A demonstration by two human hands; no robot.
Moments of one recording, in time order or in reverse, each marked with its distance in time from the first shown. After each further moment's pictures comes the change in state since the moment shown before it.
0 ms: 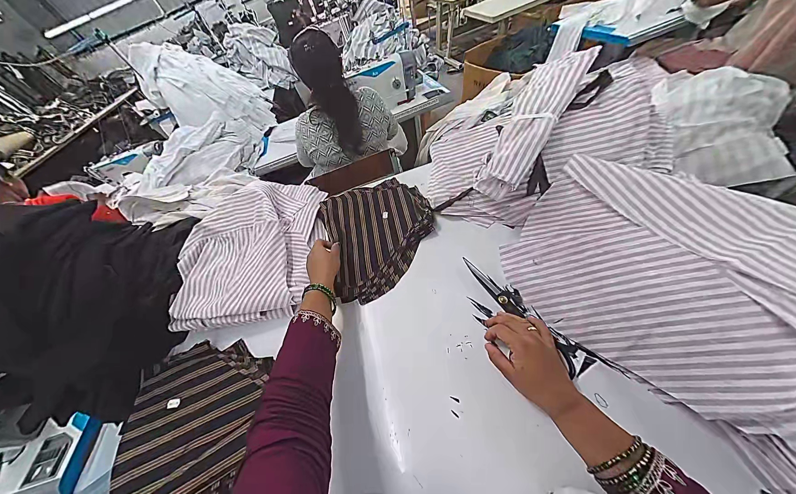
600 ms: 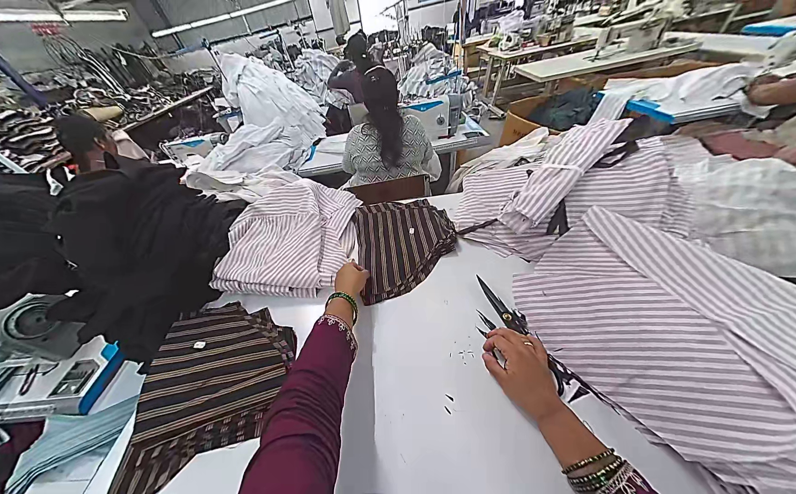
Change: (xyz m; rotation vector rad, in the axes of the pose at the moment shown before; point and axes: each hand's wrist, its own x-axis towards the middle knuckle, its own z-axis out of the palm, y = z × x) left_hand -0.048 -0.026 0.002 -0.045 -0.162 -0.097; right_hand 0.012 -0.006 -0.010 0.004 -0.151 0.037
